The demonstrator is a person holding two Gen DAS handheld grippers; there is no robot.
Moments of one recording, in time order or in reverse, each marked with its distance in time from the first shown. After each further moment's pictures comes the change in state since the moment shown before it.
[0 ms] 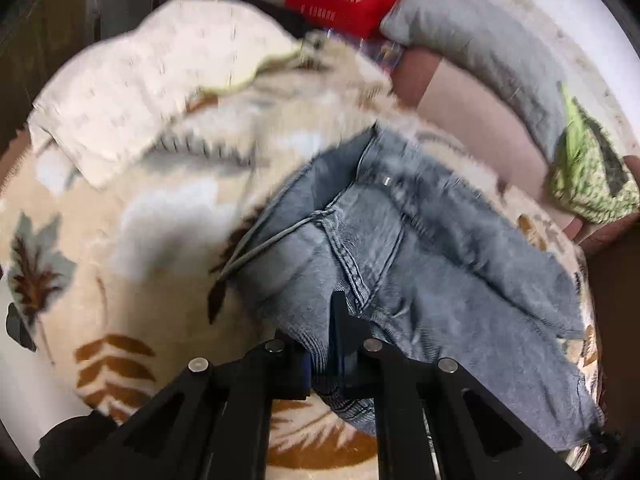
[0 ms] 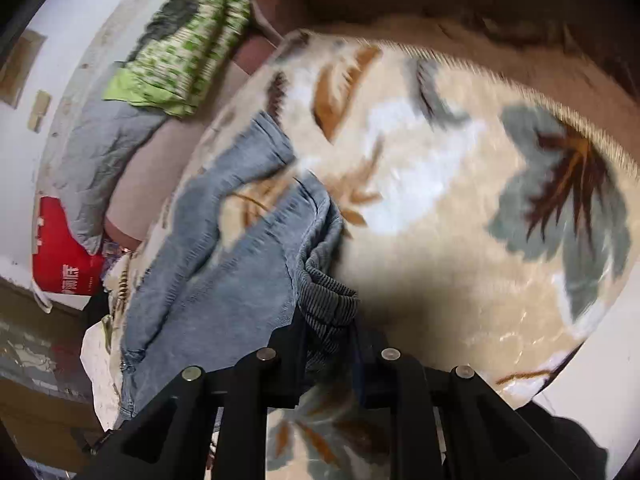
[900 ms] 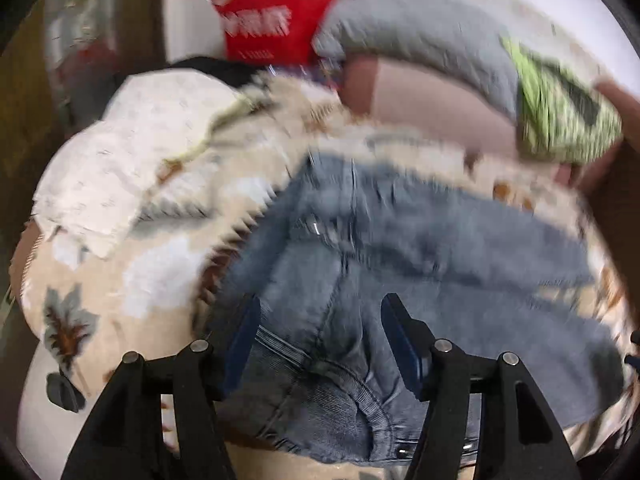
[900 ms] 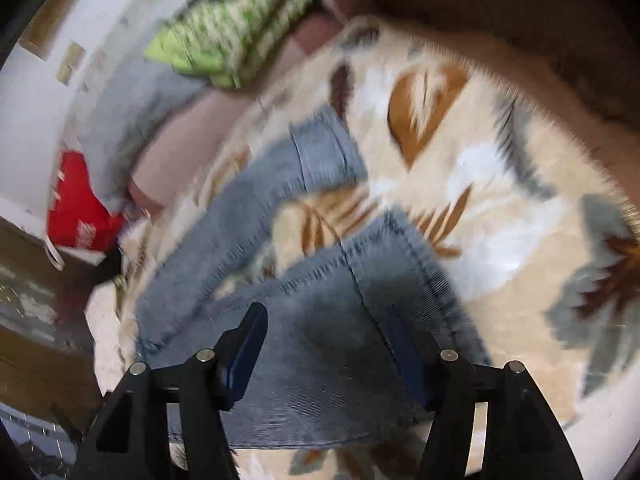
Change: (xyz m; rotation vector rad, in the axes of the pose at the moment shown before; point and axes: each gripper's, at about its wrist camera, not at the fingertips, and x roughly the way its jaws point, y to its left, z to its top) left arm -0.010 -0.067 -0.016 0.300 -0.012 0.099; right arm 0.040 0.047 0.041 -0.160 0.149 0.031
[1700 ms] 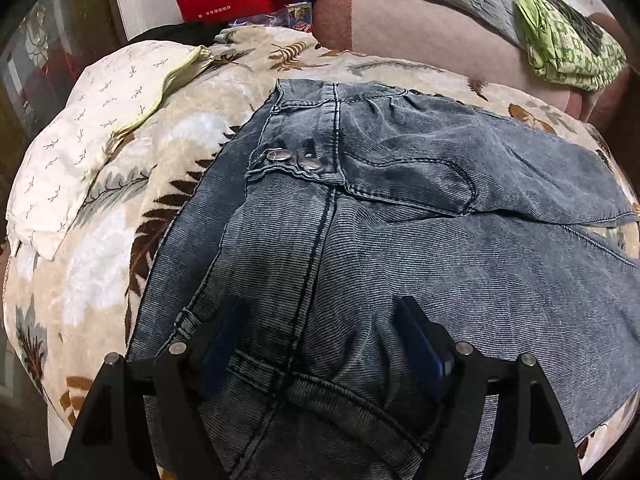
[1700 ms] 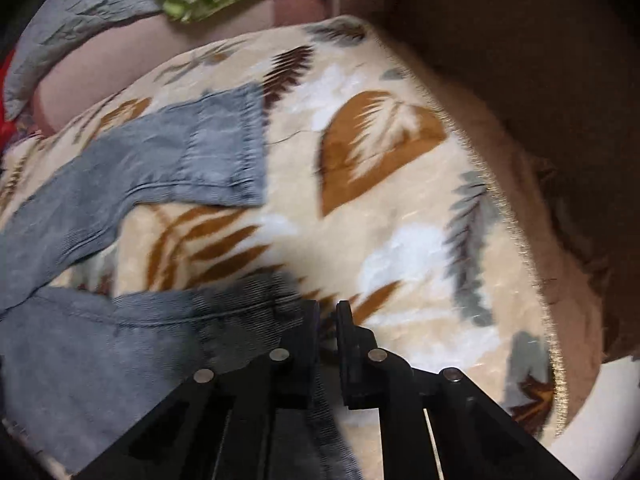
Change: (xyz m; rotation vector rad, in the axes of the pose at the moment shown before) left arm 0.070 -0.016 -0.006 0.108 0.098 0.019; right arm 0.053 0.015 0.047 -0.292 -0.020 -0.521
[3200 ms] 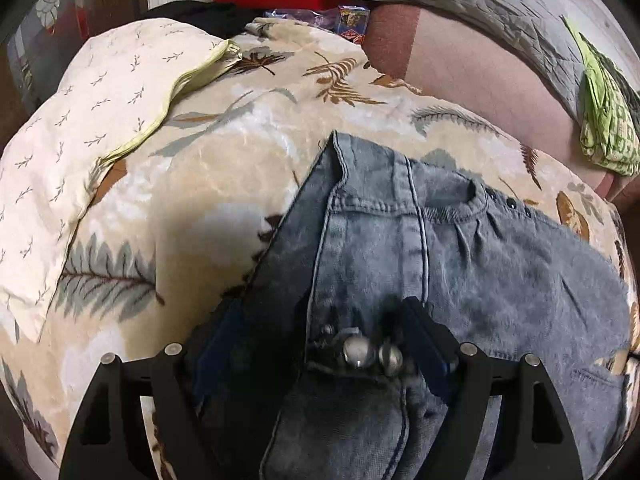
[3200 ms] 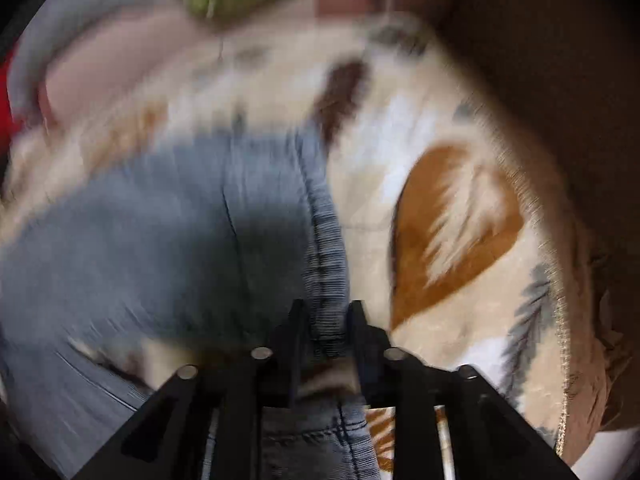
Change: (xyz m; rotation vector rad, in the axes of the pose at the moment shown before) left arm 0.054 0.059 0.103 -0.177 0.039 -0.058; right arm 0.048 0.050 0.067 -0.139 0.158 0.092
